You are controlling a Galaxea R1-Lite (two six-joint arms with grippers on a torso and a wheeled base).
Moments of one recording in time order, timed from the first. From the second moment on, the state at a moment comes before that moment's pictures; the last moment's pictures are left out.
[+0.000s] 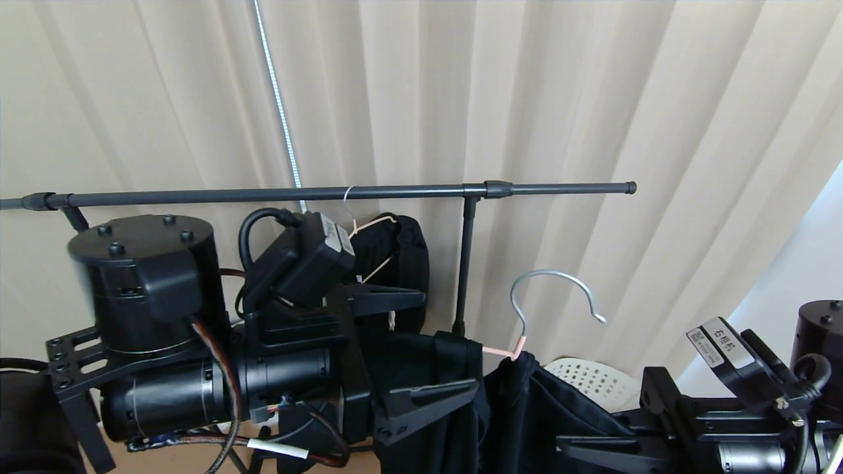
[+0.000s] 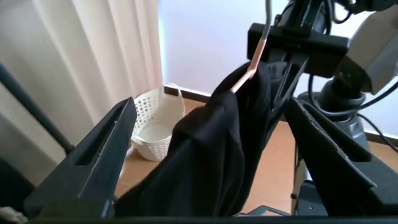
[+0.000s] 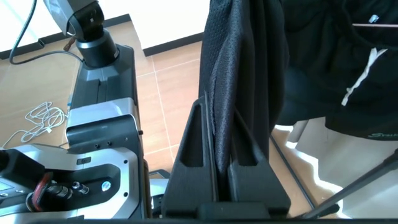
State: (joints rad) left arm -0.70 1.54 -0.64 -0.72 -0.50 0.13; right arm 0.50 1.45 -0.31 -0.78 0.83 -0.10
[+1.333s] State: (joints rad) left arm 0.02 1.44 -0.38 -0.80 -0.96 0.28; right arm 0.39 1.49 -0.36 -0.79 1.01 -0.21
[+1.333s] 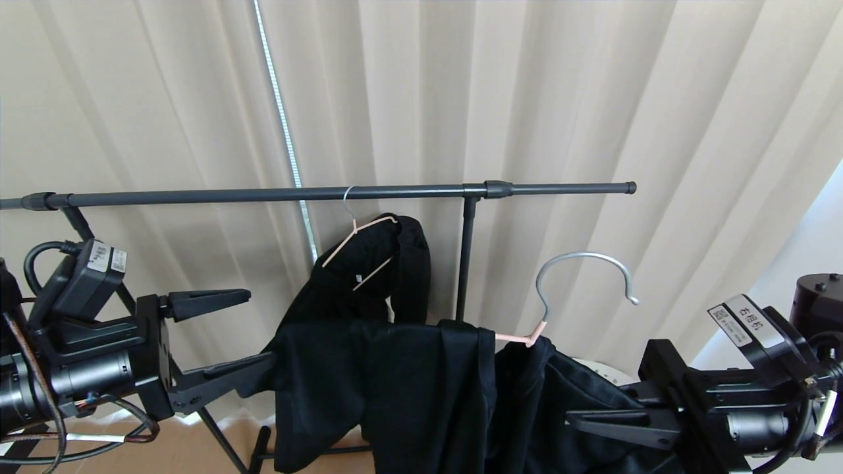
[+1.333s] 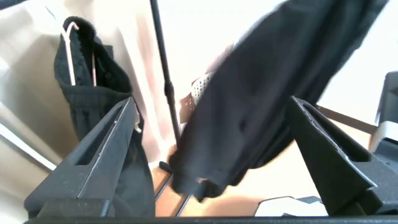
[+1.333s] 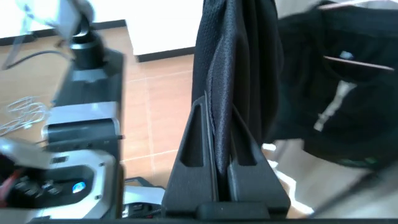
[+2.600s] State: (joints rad) left arm 0.00 1.60 -0.36 -0.90 -0.96 0.21; right arm 0.22 1.49 -0.38 -0.80 1.14 -0.21
